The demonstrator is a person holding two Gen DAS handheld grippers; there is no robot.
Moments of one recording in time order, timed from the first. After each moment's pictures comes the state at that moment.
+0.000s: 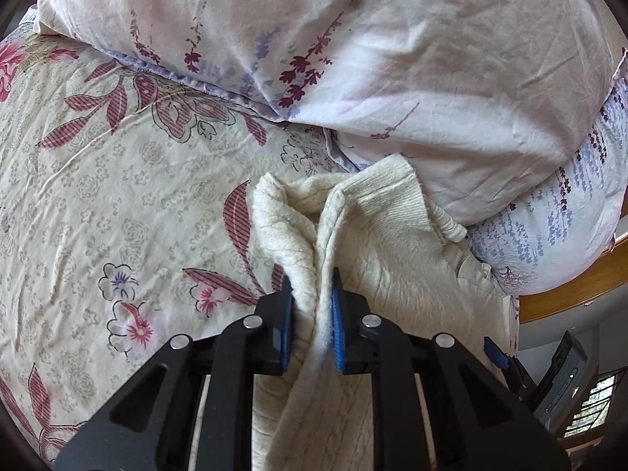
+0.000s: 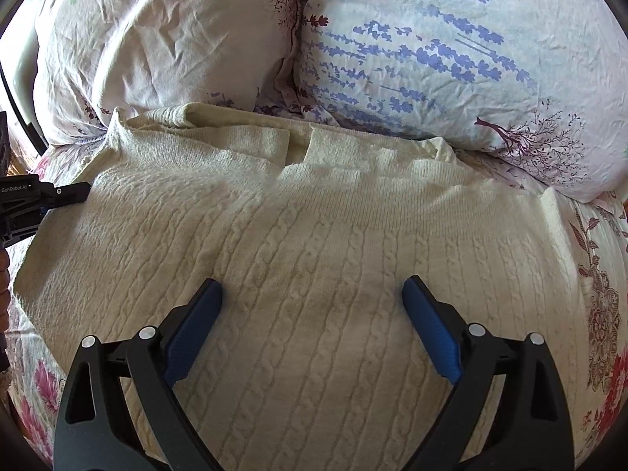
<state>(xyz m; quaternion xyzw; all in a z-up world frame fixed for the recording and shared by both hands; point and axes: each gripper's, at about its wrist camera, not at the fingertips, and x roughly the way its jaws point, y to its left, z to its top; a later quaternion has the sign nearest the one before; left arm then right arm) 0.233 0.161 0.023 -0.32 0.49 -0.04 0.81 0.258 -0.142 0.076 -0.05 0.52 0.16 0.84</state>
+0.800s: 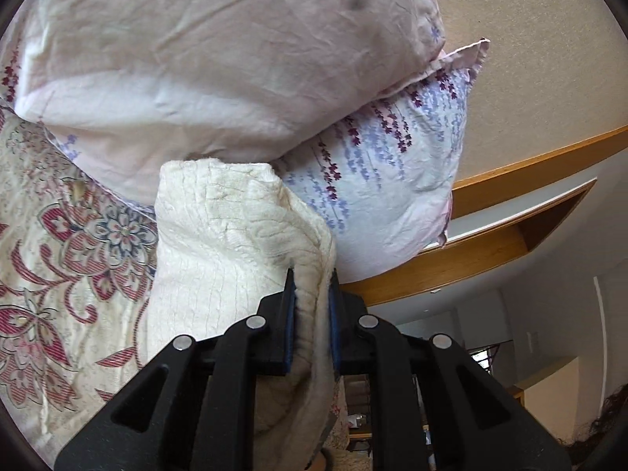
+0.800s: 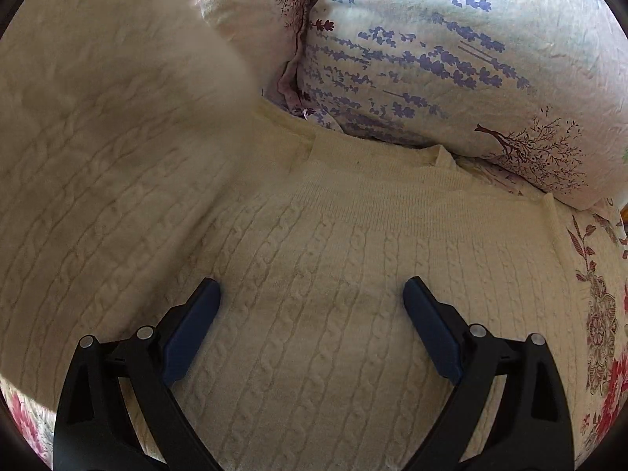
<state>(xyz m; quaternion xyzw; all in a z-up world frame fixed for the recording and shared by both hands) 0.252 0.063 0.130 -0.47 0.40 -0.29 0.73 0.256 -0.138 0.069 -0.06 0.50 0.15 0.85</state>
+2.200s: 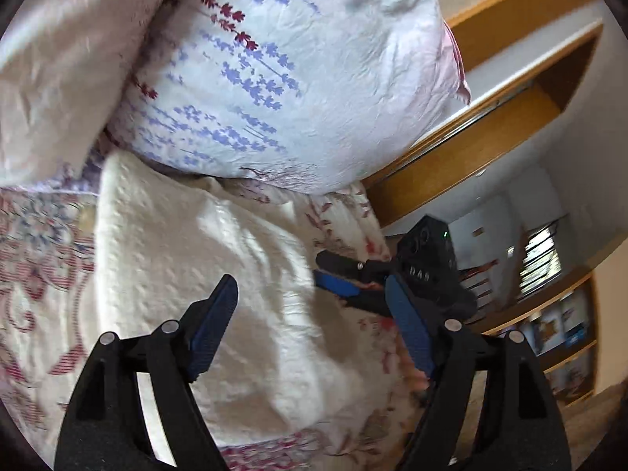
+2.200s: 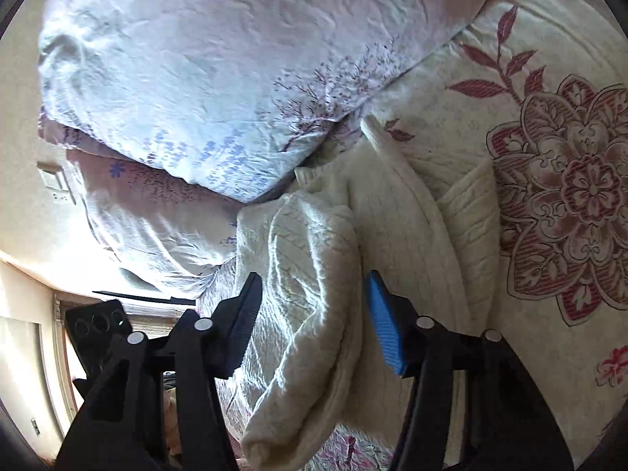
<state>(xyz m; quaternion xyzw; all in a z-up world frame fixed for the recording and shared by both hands) 0.239 -0.077 0.132 -0.21 0.48 -0.34 0.78 0.293 -0.363 0.058 0.42 0.56 0.19 0.69</state>
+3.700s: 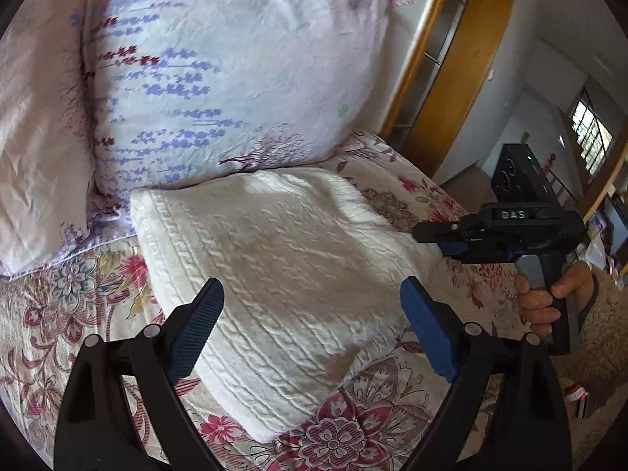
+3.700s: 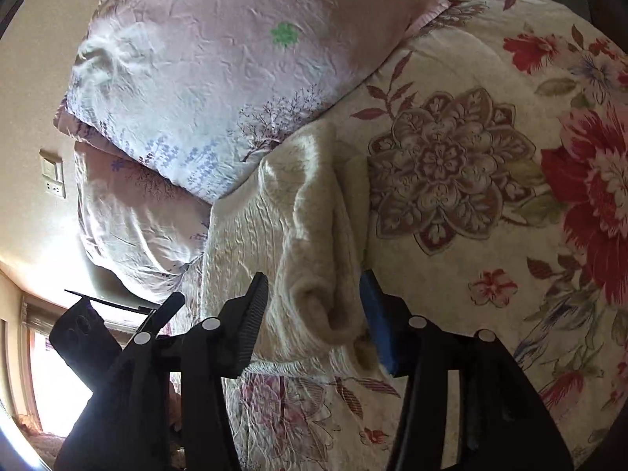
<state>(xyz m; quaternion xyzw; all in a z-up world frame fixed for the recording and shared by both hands) 0.182 -0.132 0.113 0.02 0.41 -0.36 0.84 0.194 -0.411 0.067 0.38 0.51 0.13 0.76</state>
